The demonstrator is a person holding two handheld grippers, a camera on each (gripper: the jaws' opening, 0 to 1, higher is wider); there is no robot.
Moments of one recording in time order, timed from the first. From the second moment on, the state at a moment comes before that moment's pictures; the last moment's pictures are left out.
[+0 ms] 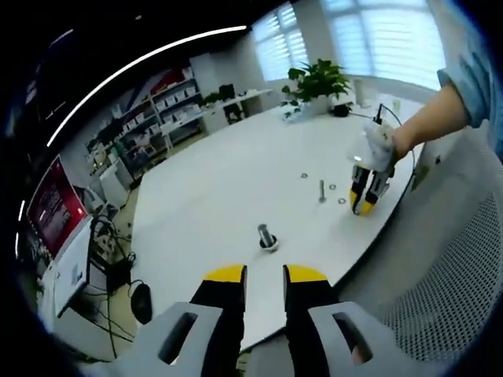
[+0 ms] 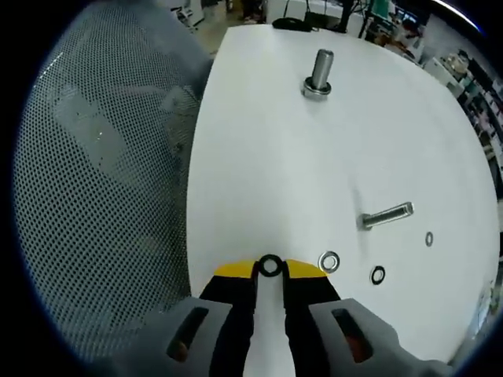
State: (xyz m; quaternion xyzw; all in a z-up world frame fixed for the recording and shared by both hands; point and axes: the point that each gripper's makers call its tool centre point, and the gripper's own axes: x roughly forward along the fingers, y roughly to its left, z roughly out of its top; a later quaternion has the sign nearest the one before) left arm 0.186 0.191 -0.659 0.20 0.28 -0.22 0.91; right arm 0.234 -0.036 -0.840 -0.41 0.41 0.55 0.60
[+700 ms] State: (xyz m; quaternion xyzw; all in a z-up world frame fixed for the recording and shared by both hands) left arm 0.185 0.194 -0.664 0.20 0.29 -0.22 0.91; right arm 0.276 -0.027 -0.782 -0.42 0.39 0.54 0.62
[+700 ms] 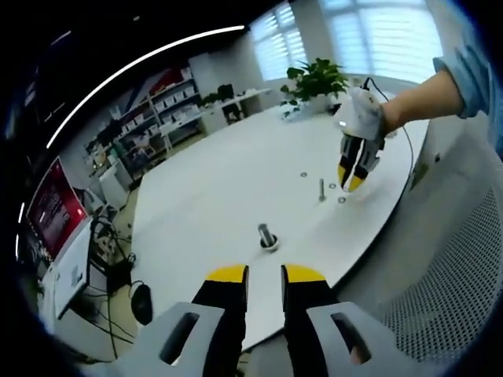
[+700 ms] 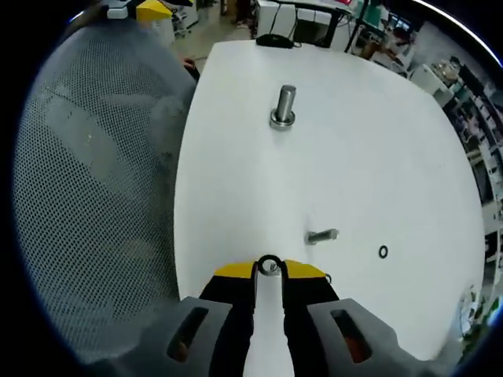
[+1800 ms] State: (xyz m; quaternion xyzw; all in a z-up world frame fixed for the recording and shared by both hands) left arm 0.185 0.193 -0.664 0.19 0.29 -0.22 0.91; right arm 0.325 -0.010 -0.790 -0.46 0.38 0.52 0.61
